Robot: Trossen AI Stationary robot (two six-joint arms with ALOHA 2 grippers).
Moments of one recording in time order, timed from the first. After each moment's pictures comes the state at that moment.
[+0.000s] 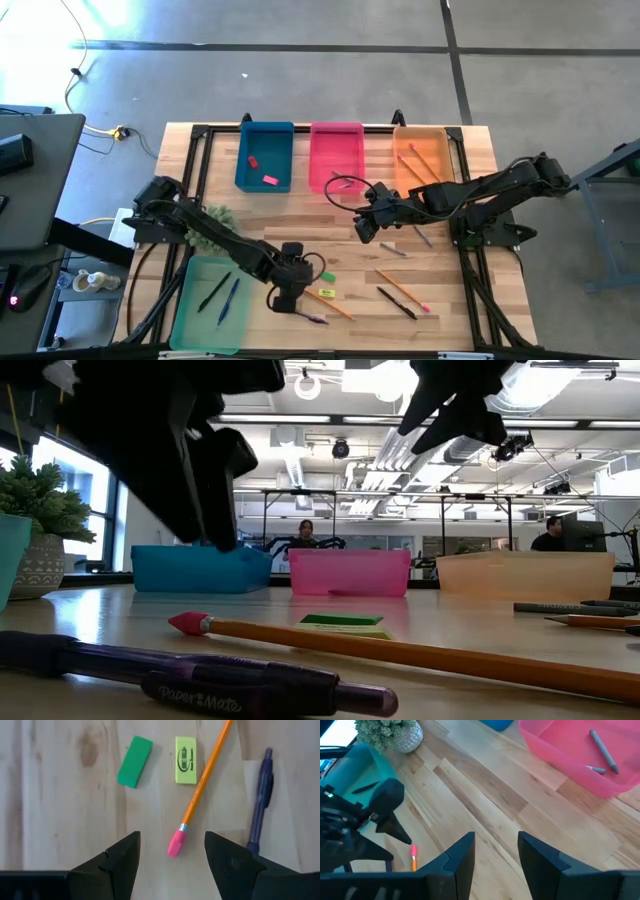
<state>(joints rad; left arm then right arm) -0.37 1.85 1.20 -0.47 -0.15 -0.36 0.21 1.35 1.05 -0.55 0.31 0.94</state>
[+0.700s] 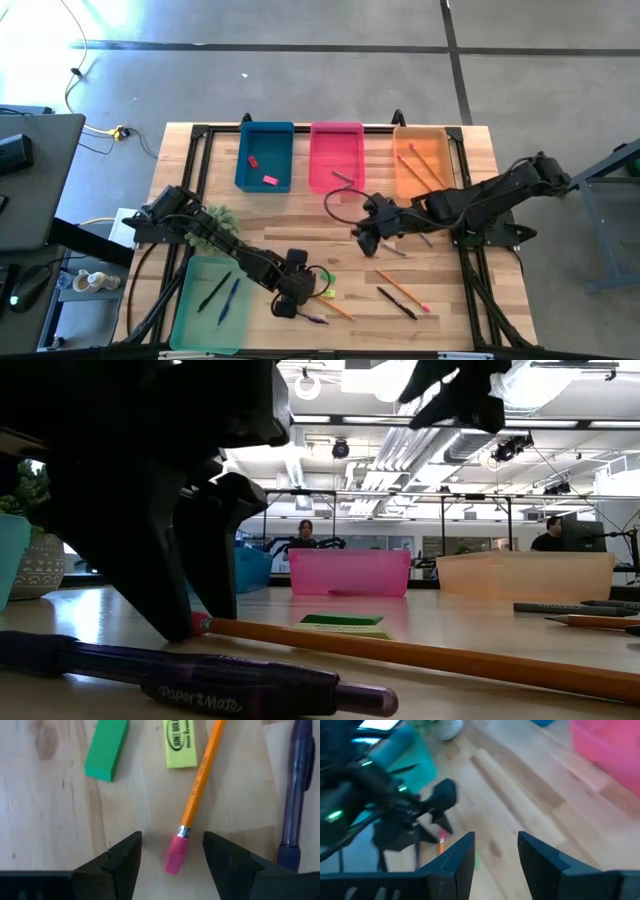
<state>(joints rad) -0.39 1.98 1.20 -0.40 -0.16 -0.28 0.30 1.35 1.05 -0.46 0.28 0.88</state>
